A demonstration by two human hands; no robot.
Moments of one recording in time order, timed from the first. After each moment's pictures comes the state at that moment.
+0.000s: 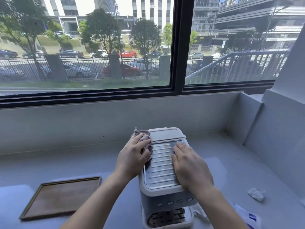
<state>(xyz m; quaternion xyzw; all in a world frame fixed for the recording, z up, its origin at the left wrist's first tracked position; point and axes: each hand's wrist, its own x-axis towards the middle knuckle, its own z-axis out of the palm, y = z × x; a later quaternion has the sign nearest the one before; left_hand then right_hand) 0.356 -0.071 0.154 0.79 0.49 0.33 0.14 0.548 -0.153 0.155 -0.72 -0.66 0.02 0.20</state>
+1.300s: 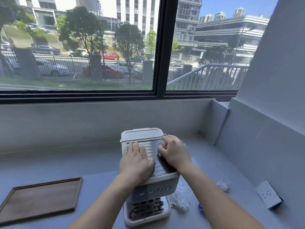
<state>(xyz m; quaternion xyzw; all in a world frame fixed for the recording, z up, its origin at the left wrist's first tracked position) 0.405 -0.125 0.166 0.83 0.54 0.10 0.09 0.572 -0.133 0.172 -0.75 -0.61 0.01 0.26</state>
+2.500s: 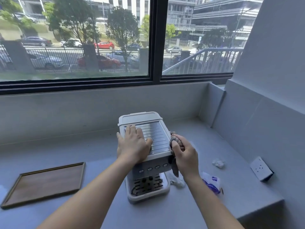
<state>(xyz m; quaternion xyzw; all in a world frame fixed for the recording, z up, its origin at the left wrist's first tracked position) 0.407 -0.134 0.166 0.82 0.56 0.11 0.08 0.568 -0.225 0.126 -0.68 -0.43 0.15 0.58</state>
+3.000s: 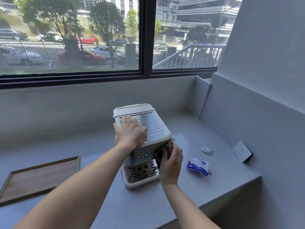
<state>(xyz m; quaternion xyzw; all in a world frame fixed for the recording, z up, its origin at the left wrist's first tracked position) 0.403 -0.134 0.168 0.82 0.55 0.11 0.09 0.505 -0.253 0.061 -0.72 -0.37 0.01 0.58</state>
